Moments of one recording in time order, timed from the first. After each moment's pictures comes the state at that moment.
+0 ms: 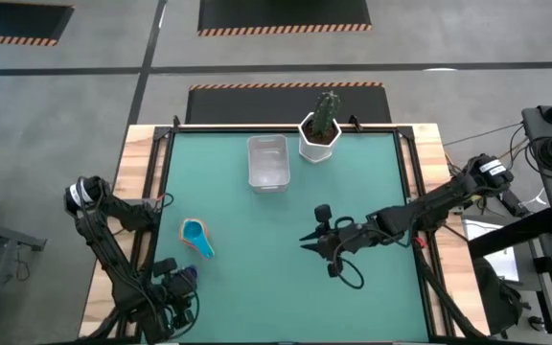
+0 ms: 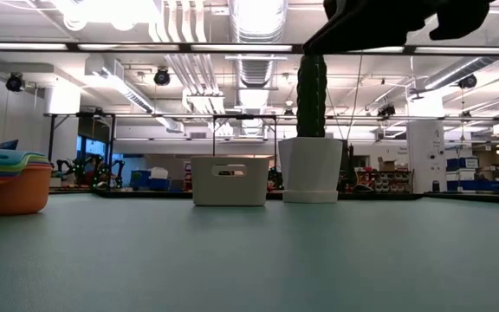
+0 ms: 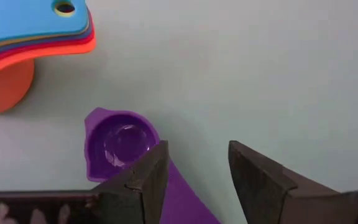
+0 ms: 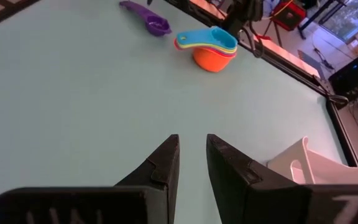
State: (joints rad) left arm -1.10 1.63 1.05 -0.93 -0.39 -1.55; right arm 0.39 1.41 0.83 0.09 0.31 -0.29
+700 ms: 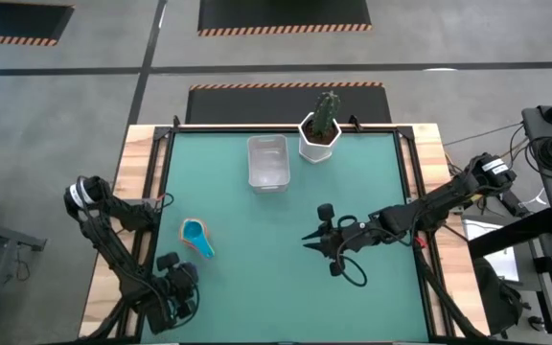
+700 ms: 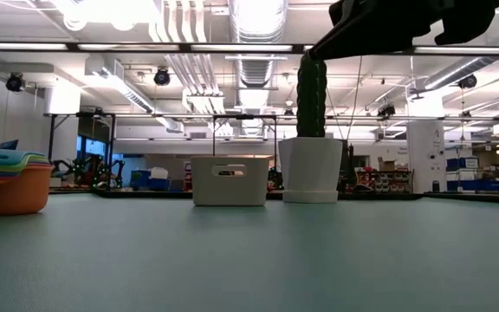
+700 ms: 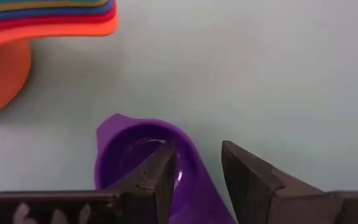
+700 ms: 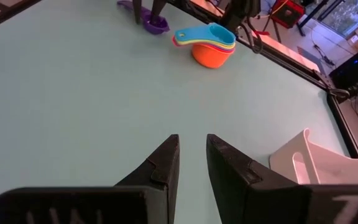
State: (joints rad) left arm -1.10 1.63 0.85 -0.74 -0.44 -1.58; right arm 0.39 1.39 0.79 0.11 0.31 -0.26
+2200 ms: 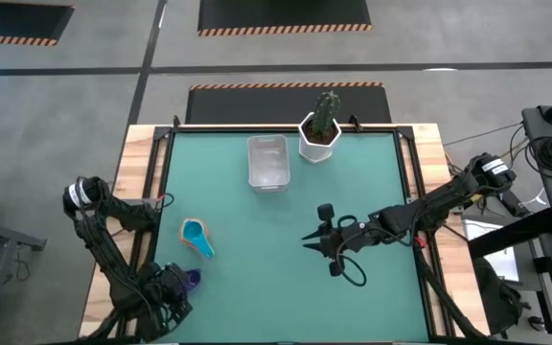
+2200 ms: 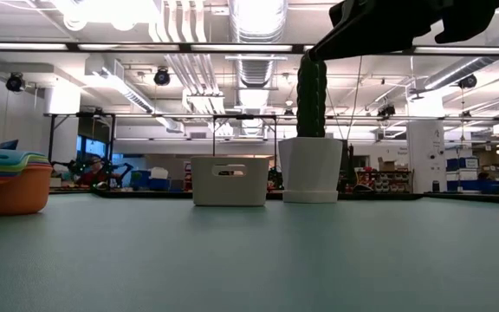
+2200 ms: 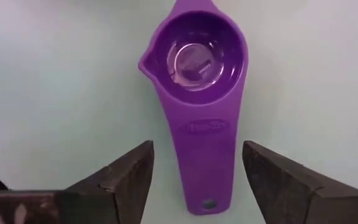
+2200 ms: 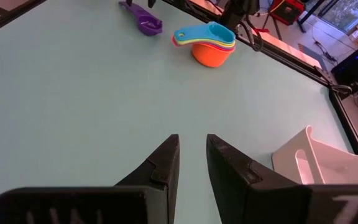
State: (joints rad) left arm -1.14 1.64 0.97 -0.91 -0.22 -1.98; right arm 0.39 1.39 0.79 0.11 0.31 -0.24
